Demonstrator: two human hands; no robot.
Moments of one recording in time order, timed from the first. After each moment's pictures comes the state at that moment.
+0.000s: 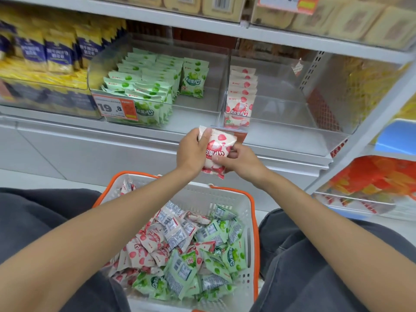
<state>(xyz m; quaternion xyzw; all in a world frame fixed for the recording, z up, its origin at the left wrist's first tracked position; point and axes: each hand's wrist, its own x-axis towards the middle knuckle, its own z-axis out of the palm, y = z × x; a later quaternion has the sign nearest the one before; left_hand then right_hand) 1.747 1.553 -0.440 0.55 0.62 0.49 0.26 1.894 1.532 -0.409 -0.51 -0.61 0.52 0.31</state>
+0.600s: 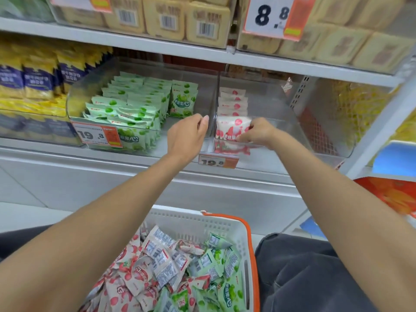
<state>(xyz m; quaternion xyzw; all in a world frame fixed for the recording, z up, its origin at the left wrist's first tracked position) 1.745 1.639 -0.391 0.69 0.62 0.37 0.01 1.945 1.675 -0.352 -0.68 -0.63 0.32 0.18</state>
